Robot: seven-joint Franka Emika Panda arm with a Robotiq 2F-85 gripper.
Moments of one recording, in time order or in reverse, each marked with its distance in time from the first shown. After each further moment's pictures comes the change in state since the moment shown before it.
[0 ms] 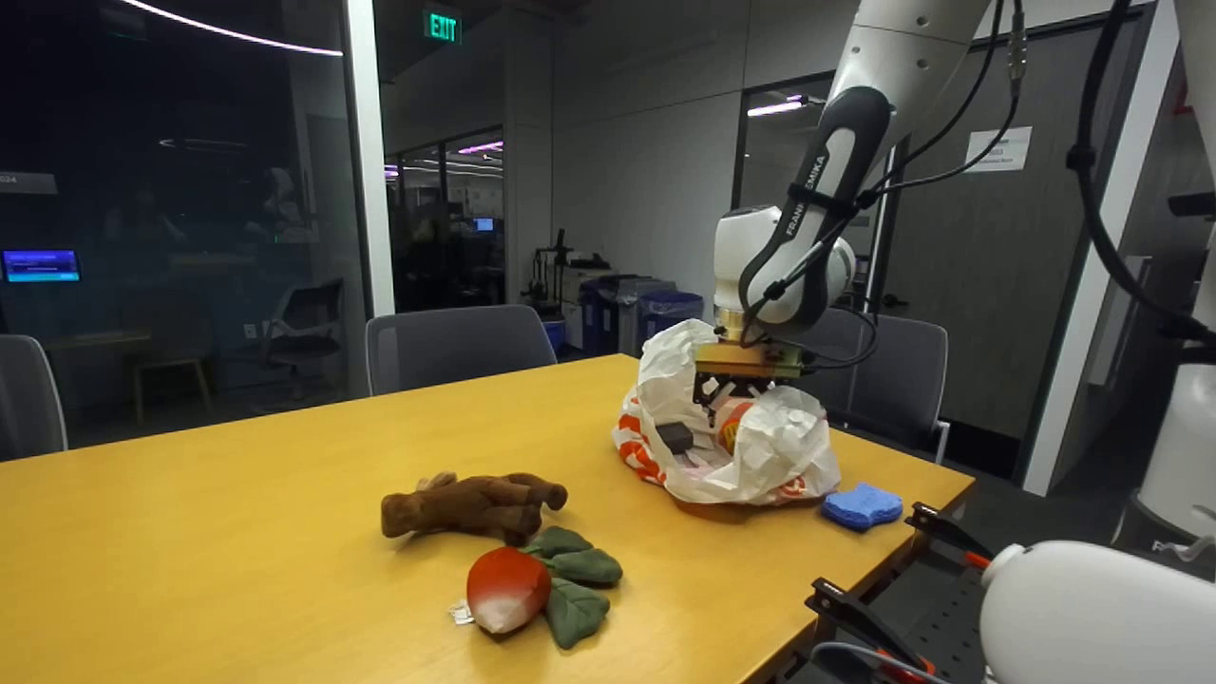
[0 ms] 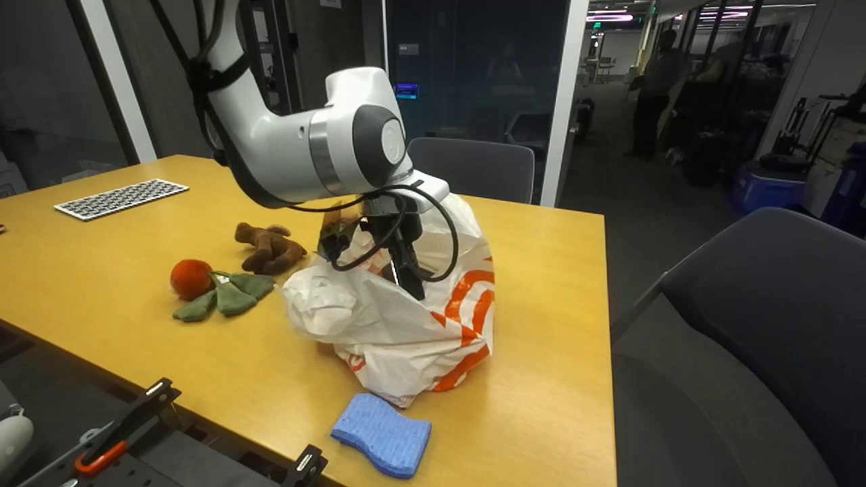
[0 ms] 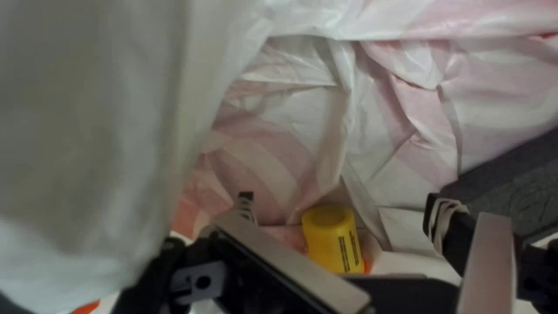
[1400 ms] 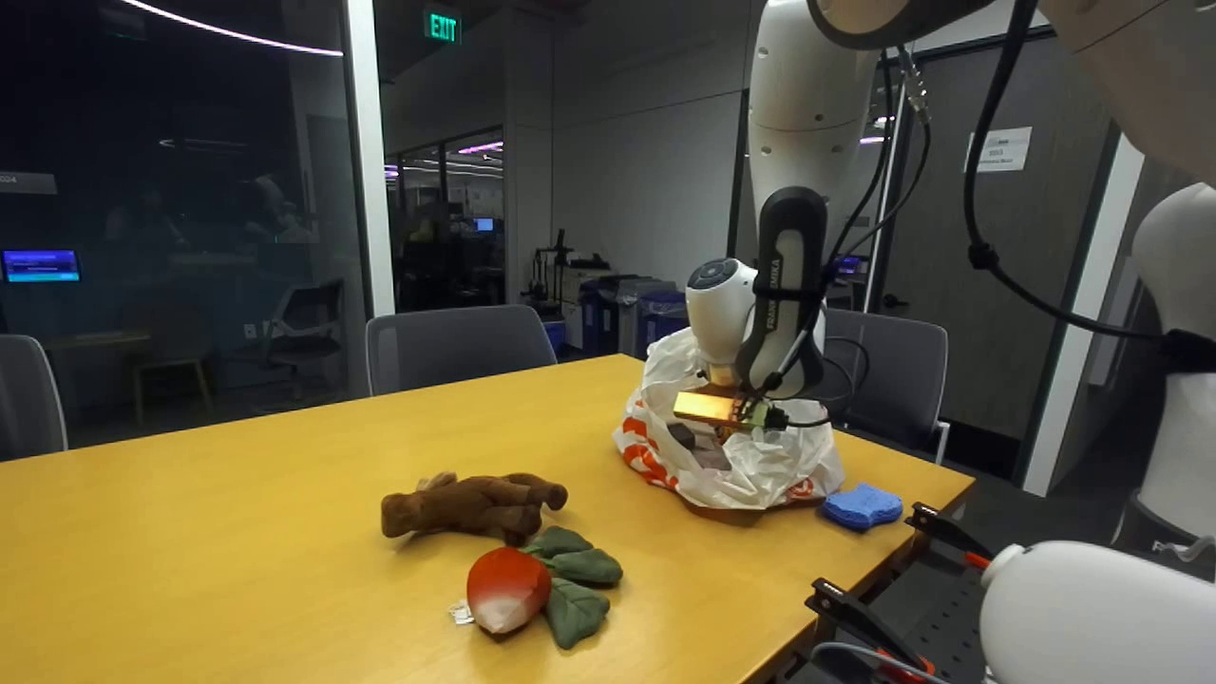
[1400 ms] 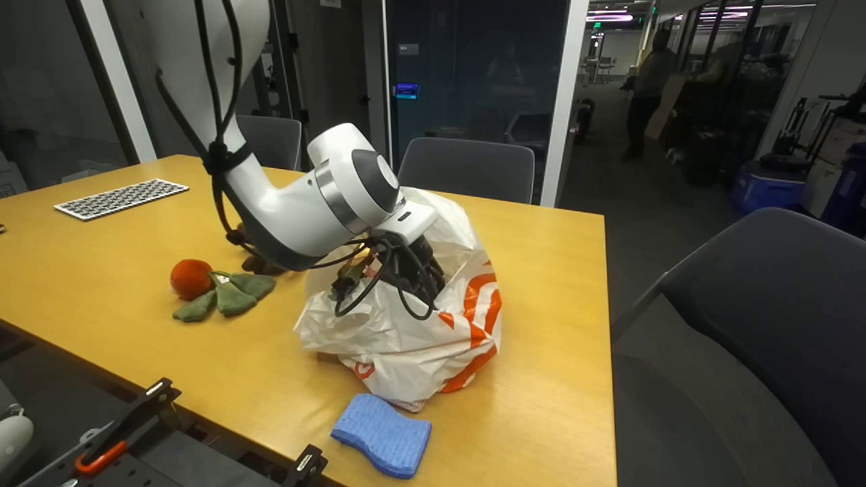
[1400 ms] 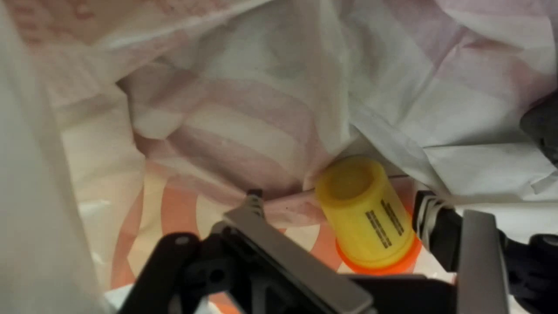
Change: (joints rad) arm 0.566 0.380 -0.519 0.092 -0.046 0.157 0.486
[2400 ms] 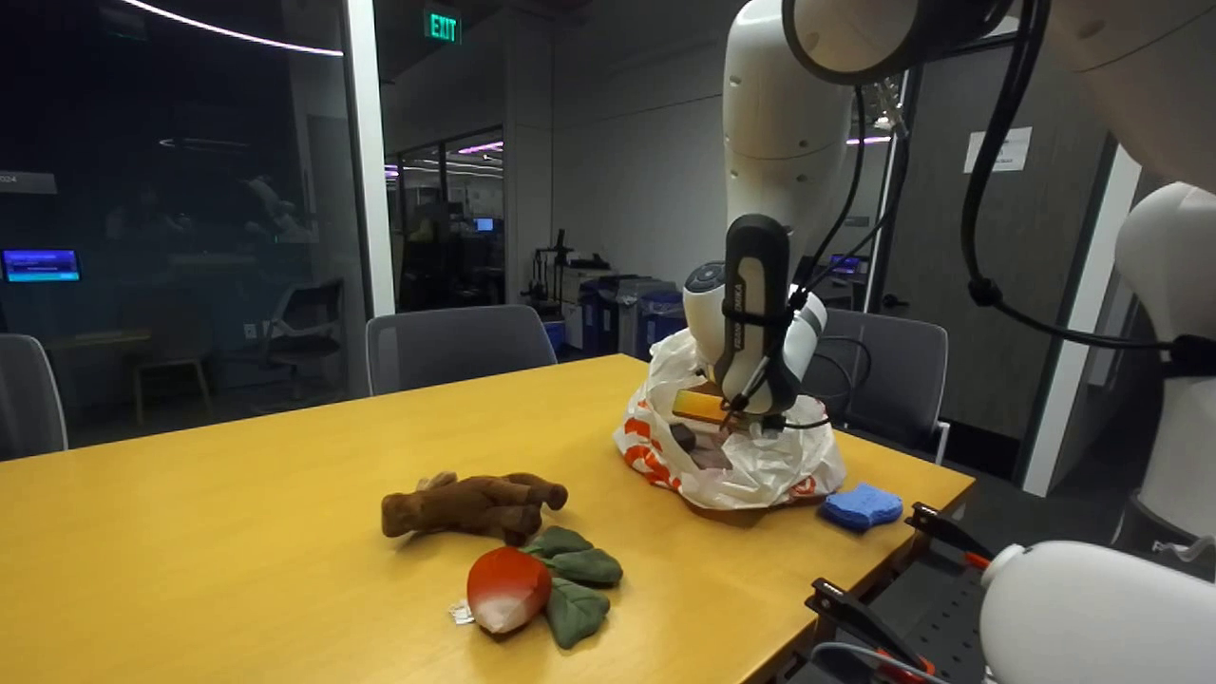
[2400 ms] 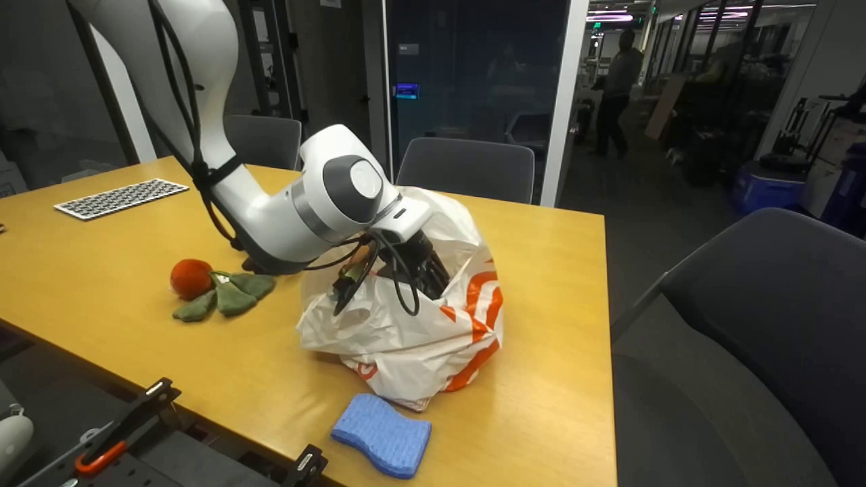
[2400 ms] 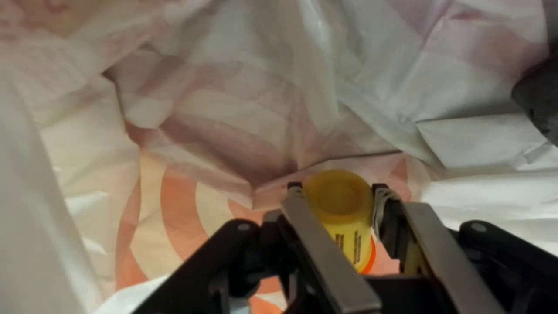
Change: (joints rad) arm 0.173 0.102 -0.103 -0.028 0.344 0.043 -0.206
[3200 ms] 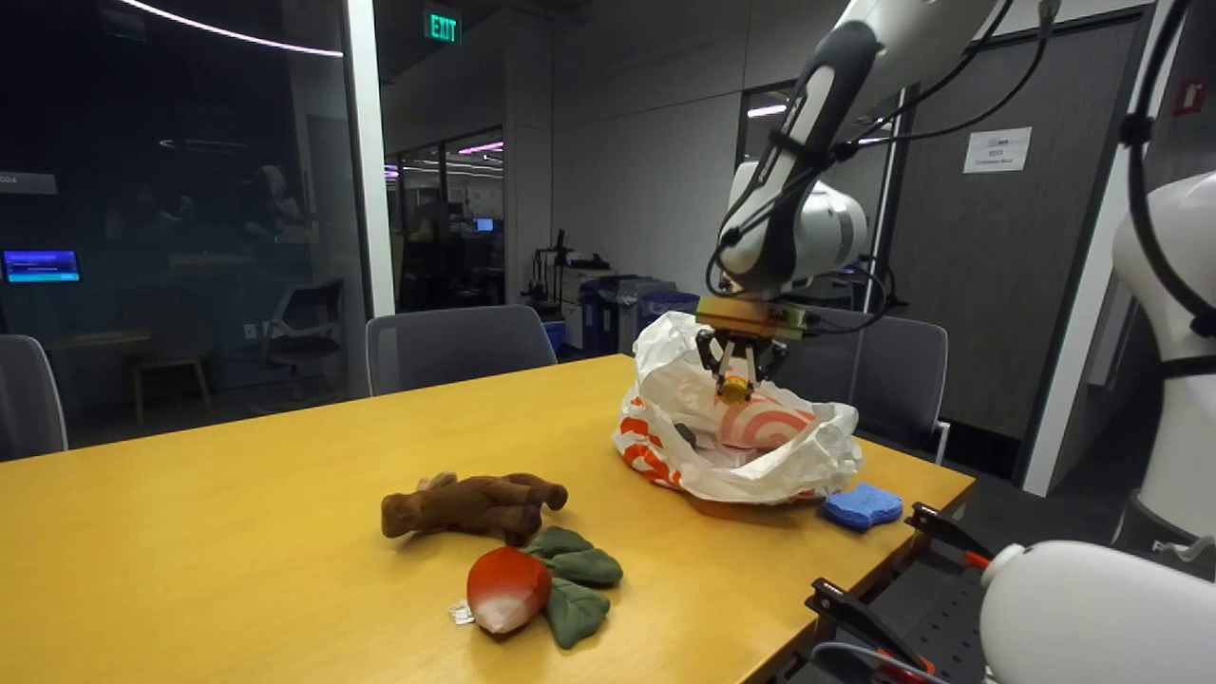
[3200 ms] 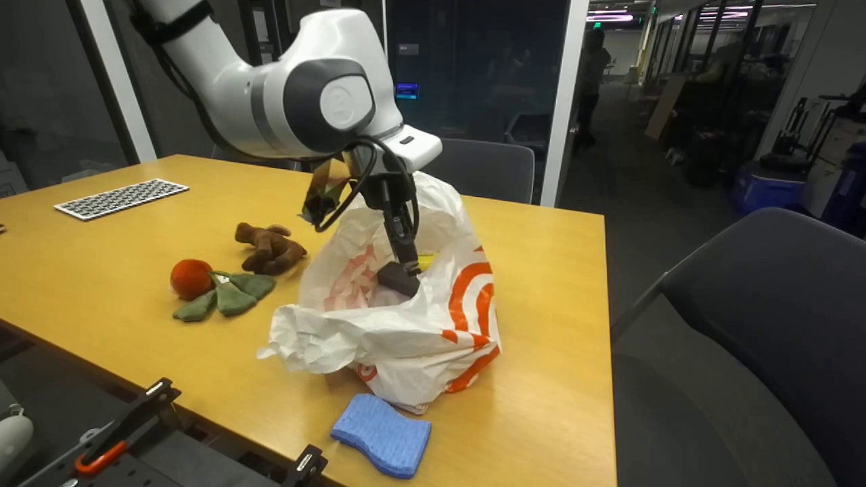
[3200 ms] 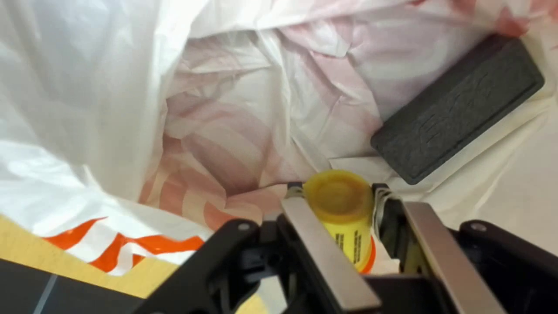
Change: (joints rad) arm 0.026 -0.580 -0.067 -0.153 0.184 -0.185 -0.610
